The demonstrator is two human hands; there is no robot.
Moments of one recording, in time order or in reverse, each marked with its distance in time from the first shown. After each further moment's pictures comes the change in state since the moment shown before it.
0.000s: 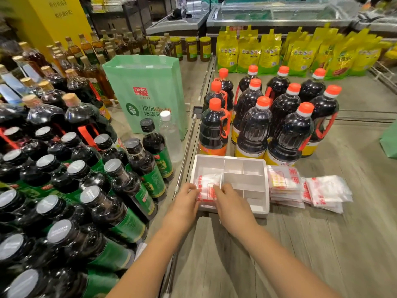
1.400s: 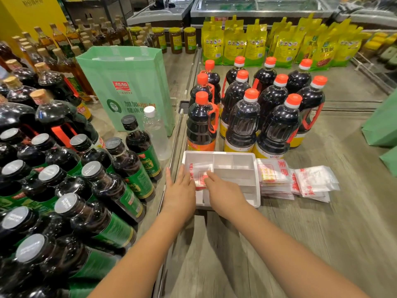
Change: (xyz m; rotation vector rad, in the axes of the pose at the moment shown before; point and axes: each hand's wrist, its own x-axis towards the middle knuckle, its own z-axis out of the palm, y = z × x) left_hand 0.034 0.034 -0.012 0.784 -0.300 0.041; right_hand 0.033 0.003 -0.020 -0.155 -0.264 -0.001
